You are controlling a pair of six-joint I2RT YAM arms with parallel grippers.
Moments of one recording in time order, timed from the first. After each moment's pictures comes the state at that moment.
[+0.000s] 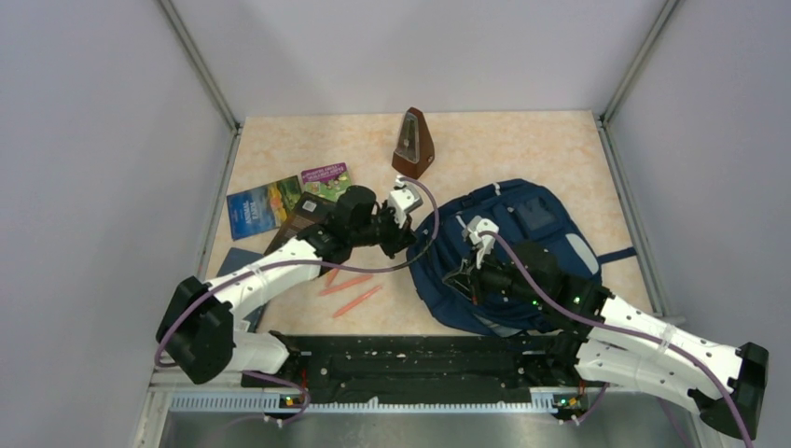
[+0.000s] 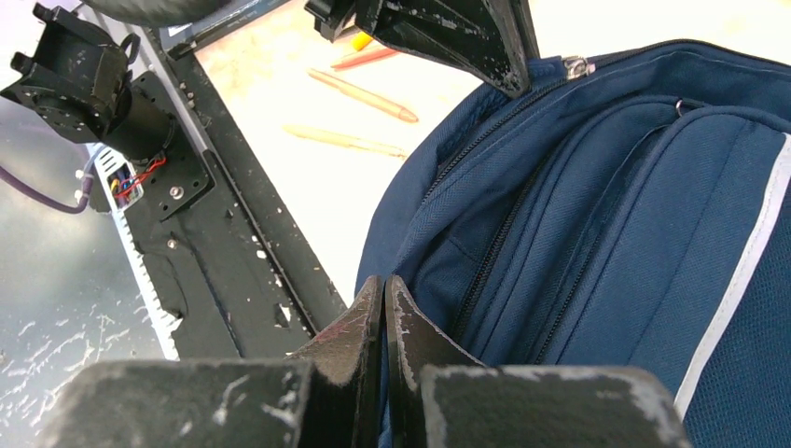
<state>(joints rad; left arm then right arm) -0.68 1.31 0.86 -0.03 0.41 0.06 0.99 0.73 0.62 -0.25 -0.08 0.22</state>
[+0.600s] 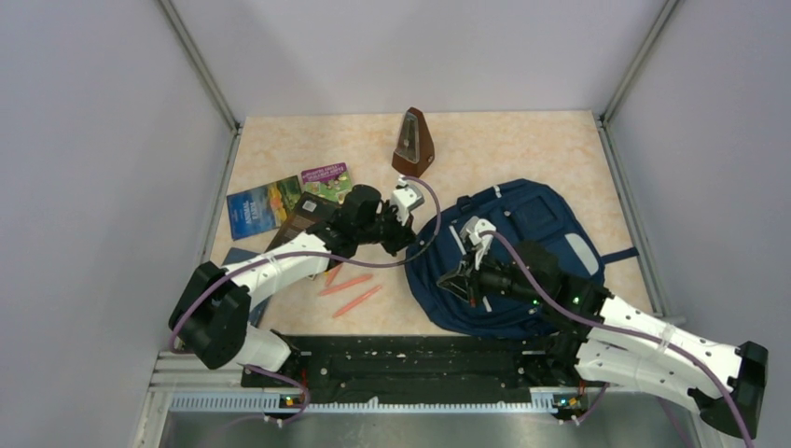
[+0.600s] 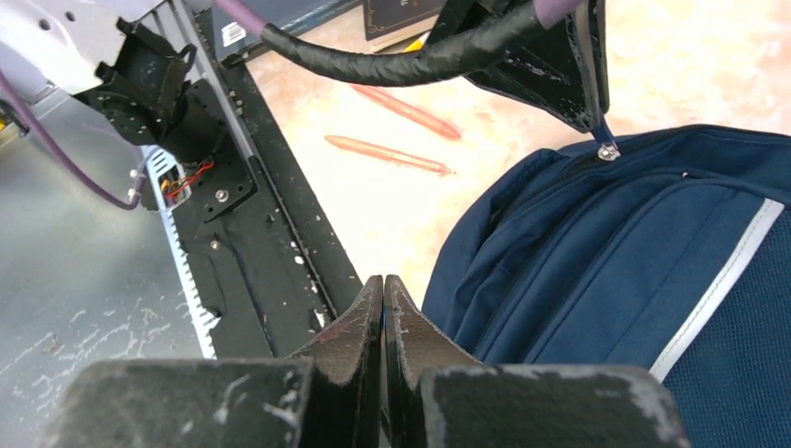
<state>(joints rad) -0.67 1.42 0.86 0.01 0.41 0.06 0.99 0.73 0.62 -0.20 -0.16 0.24</state>
